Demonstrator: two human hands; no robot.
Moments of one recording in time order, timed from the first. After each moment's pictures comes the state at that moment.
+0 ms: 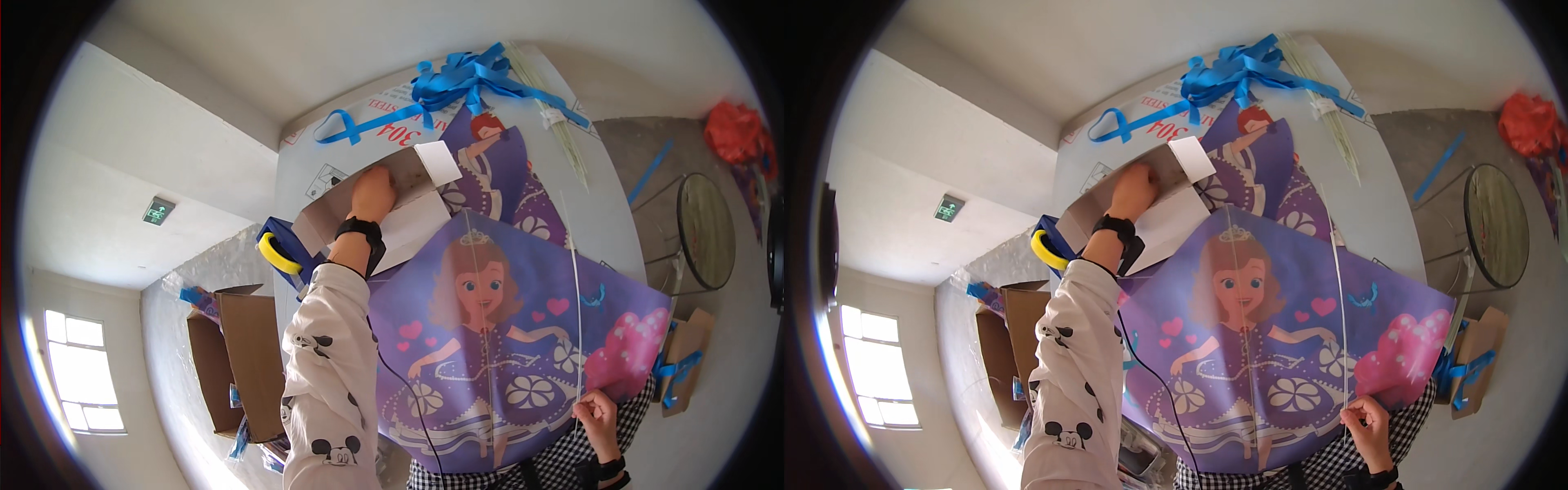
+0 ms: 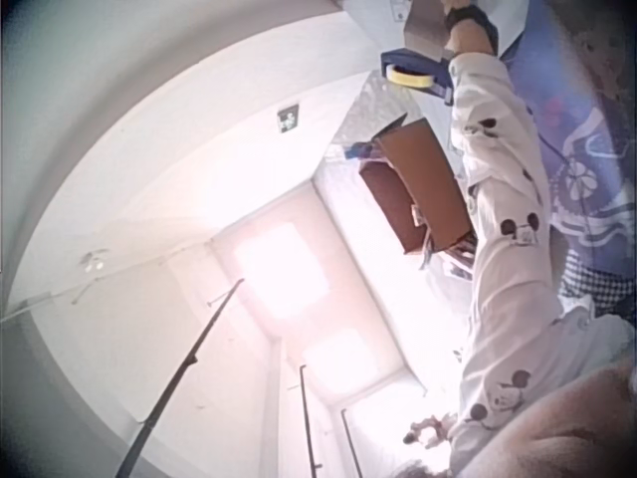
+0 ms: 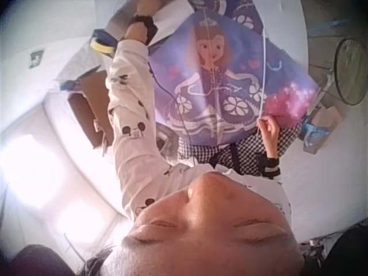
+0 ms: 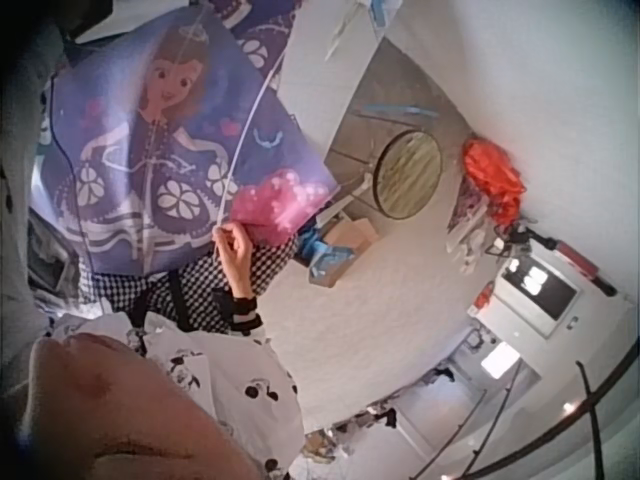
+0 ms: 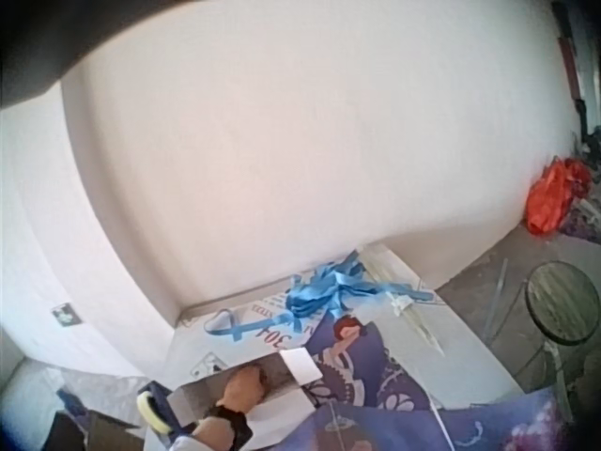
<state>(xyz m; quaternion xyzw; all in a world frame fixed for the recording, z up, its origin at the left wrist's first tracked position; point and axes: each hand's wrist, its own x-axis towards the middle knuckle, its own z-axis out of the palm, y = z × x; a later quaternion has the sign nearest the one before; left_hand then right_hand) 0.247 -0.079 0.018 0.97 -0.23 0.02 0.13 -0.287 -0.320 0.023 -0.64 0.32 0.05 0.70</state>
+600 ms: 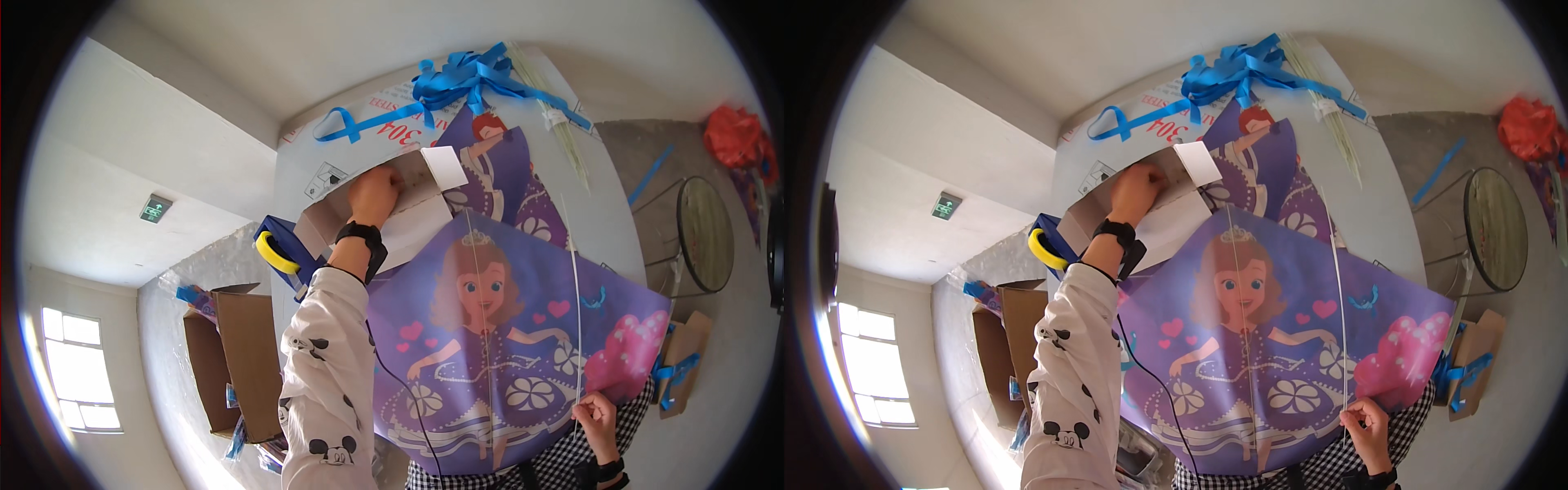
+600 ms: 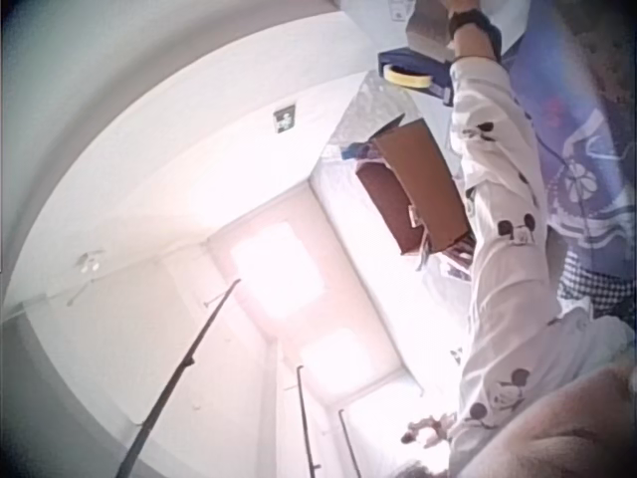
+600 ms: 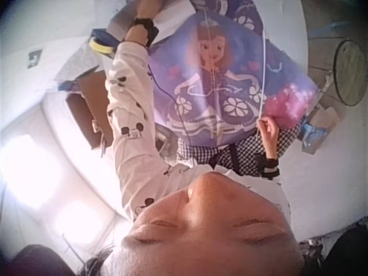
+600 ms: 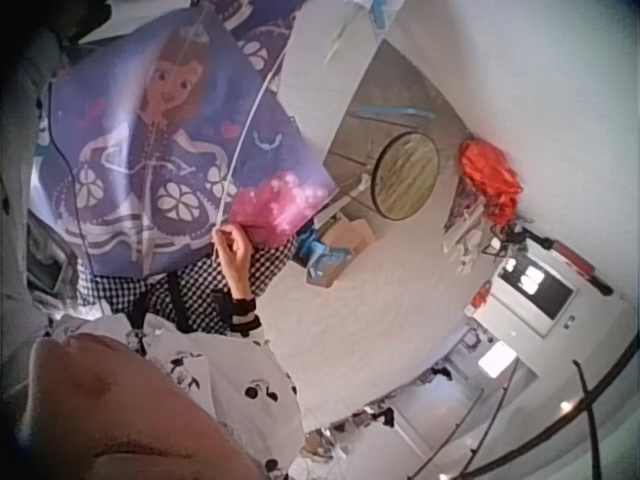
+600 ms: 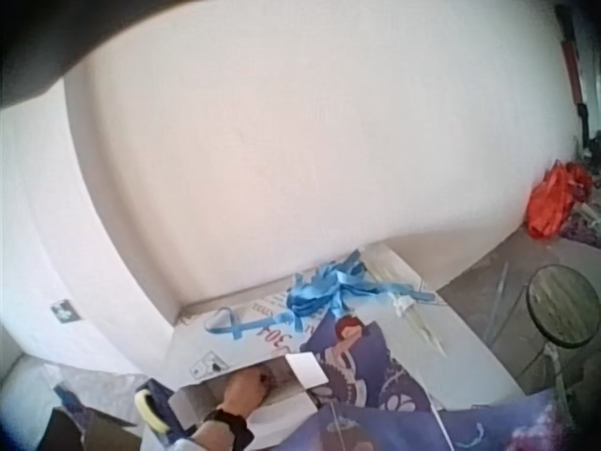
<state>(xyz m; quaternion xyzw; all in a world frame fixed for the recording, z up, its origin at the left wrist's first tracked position) 0.235 -0.083 0.025 0.97 -0.20 0.01 0.16 -0.287 -0.319 0.025 -0.64 0.34 0.05 0.69</state>
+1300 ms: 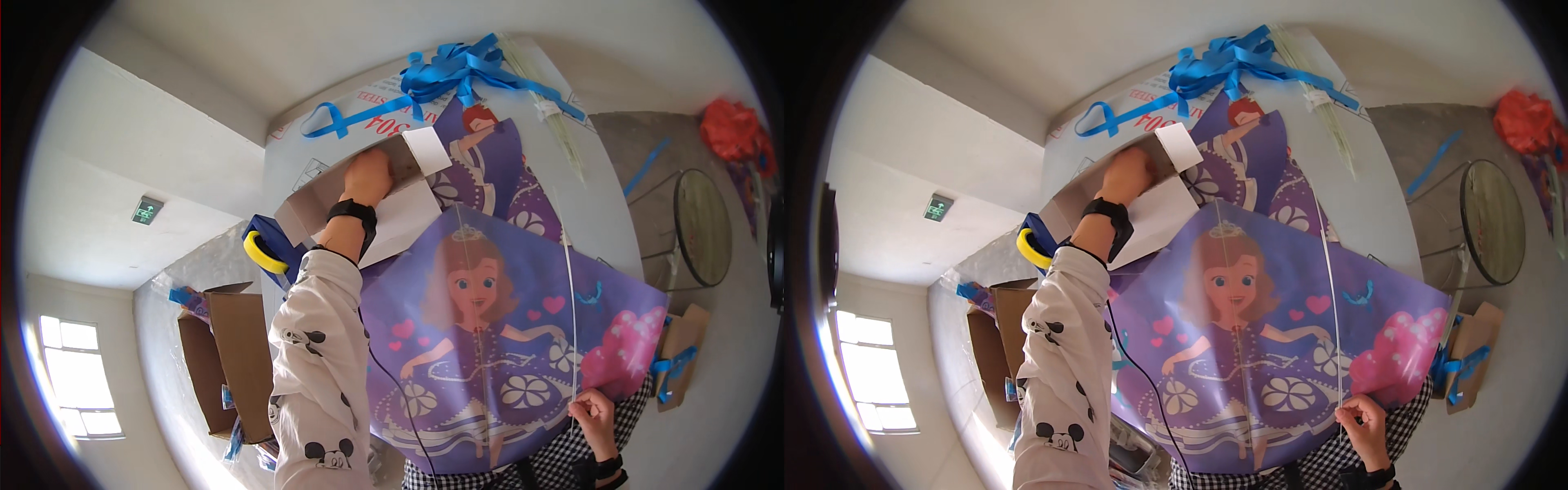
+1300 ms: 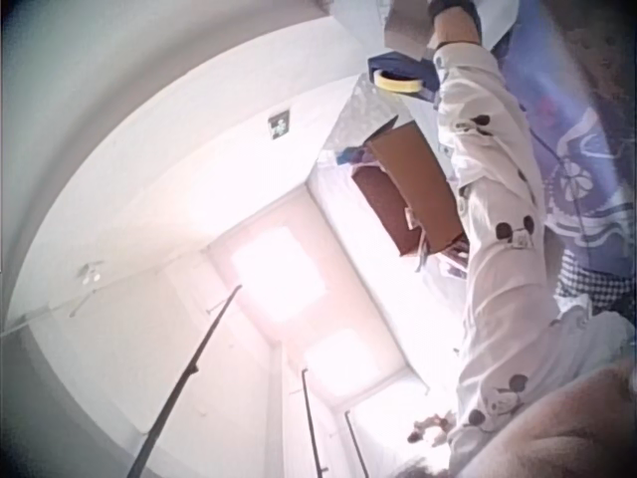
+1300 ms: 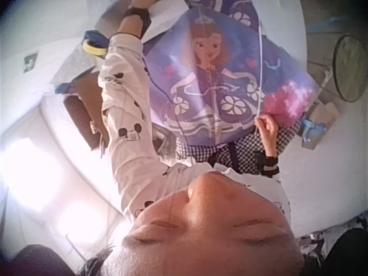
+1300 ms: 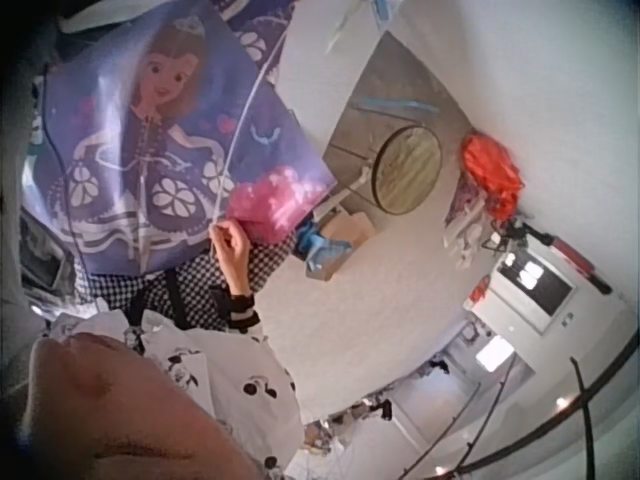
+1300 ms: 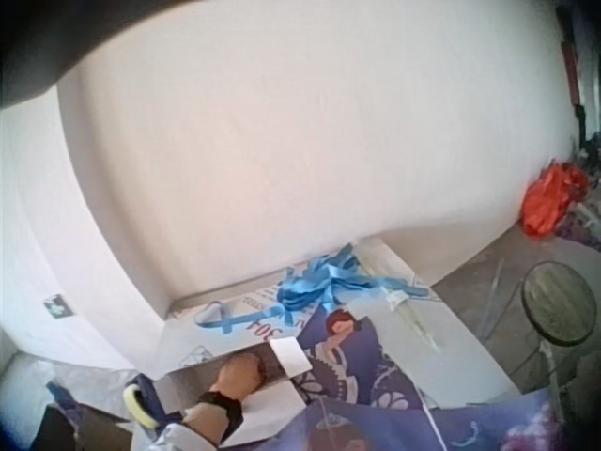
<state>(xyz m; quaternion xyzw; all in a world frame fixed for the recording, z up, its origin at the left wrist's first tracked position) 0.253 -0.106 0.039 0.97 -0.22 -0.03 0.02 -0.284 -0.320 0.027 -0.64 0.34 0.06 0.68</state>
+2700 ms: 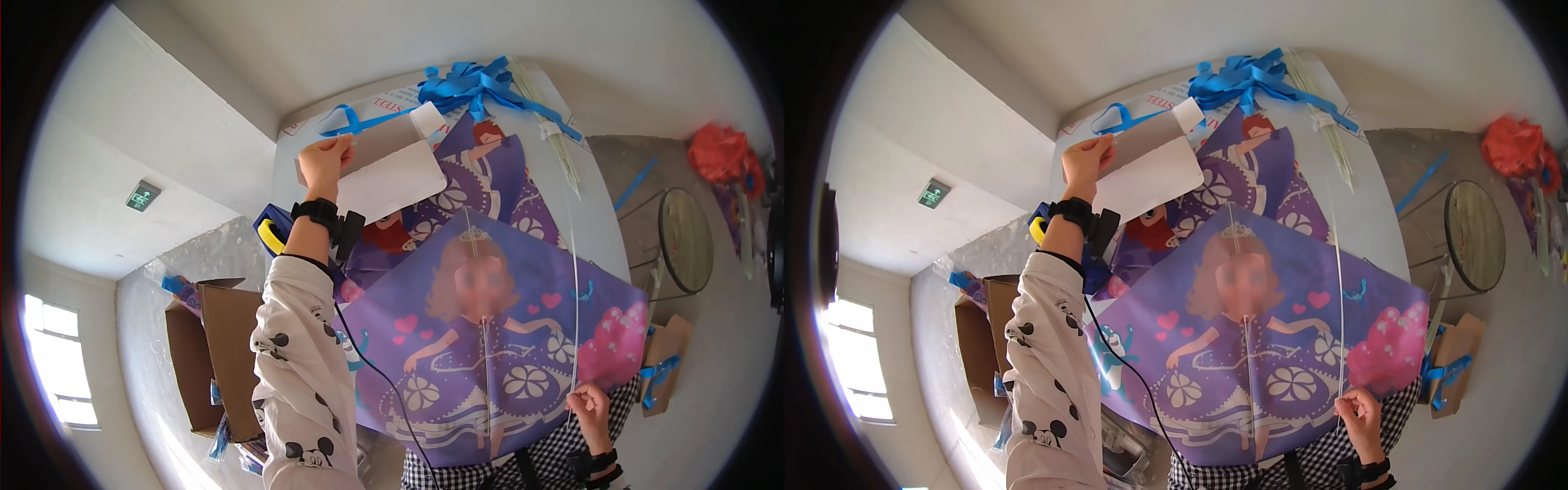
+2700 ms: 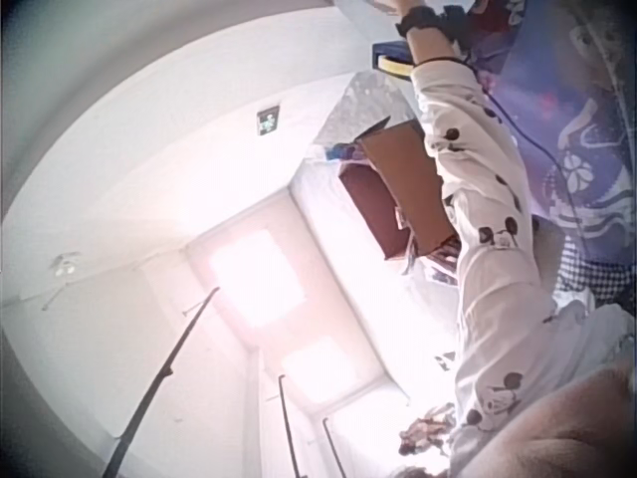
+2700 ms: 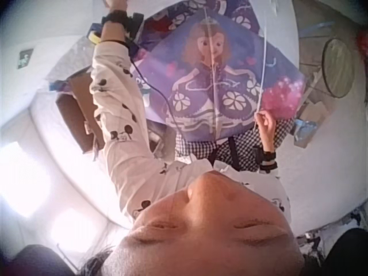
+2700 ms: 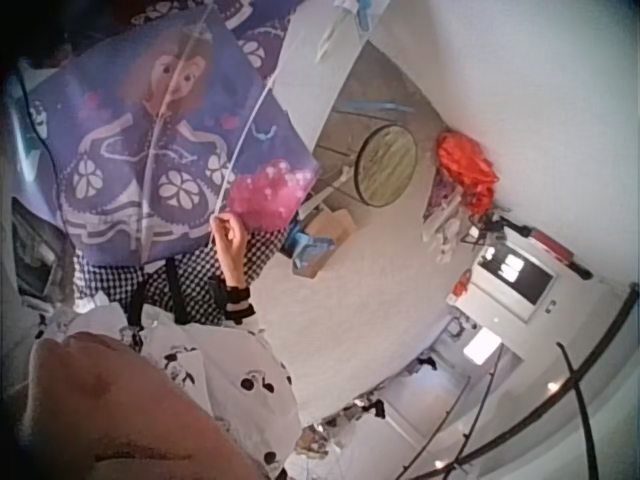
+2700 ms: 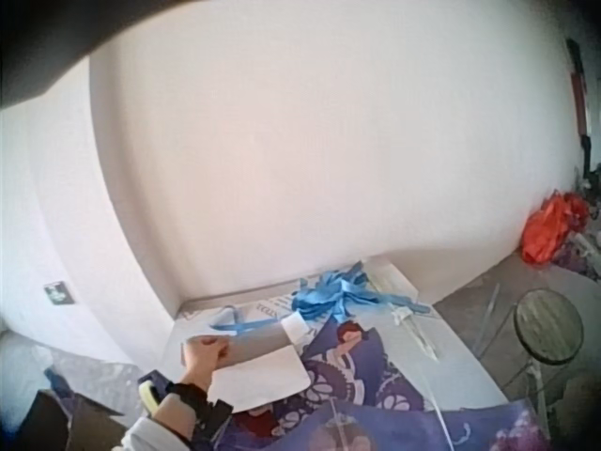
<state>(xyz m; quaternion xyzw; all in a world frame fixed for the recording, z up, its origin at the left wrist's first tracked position) 0.268 -0.040 0.091 0.76 0.03 0.02 0.65 -0.285 -0.311 0.035 -0.65 0.32 0.02 0.69</state>
